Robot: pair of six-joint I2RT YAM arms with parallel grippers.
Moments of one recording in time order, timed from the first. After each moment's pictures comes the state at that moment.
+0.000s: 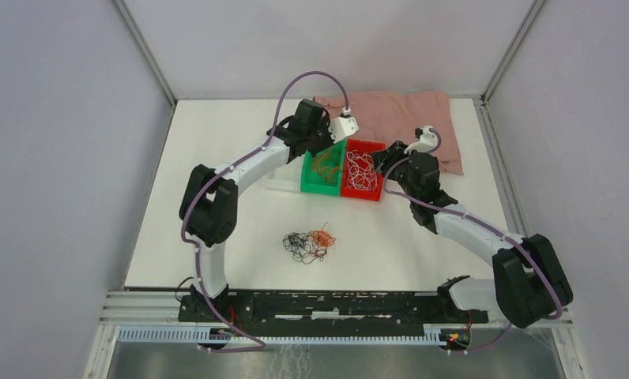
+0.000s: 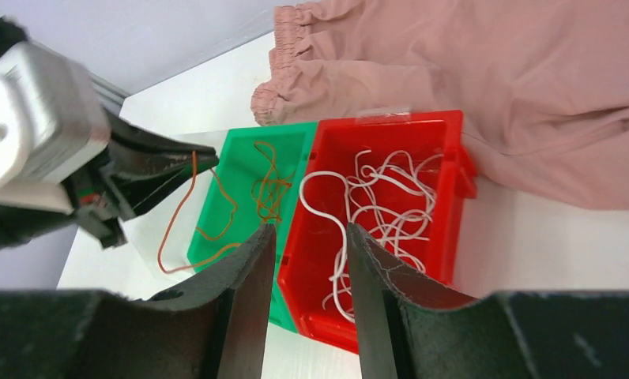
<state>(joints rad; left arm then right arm) -0.58 1.94 1.58 -0.32 0.11 0.72 0.42 1.33 0.66 0.47 0.13 0.62</state>
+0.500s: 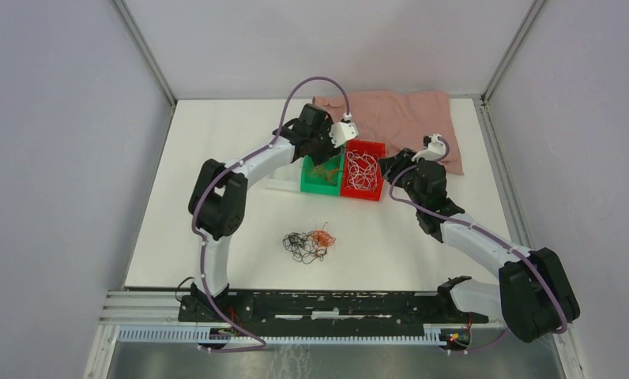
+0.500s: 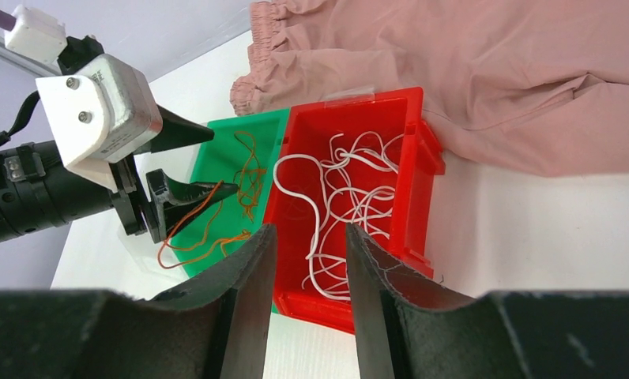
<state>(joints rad) -0.58 2.06 1.63 -0.33 0.11 0.70 0.39 1.21 0.55 0.45 0.15 0.64</state>
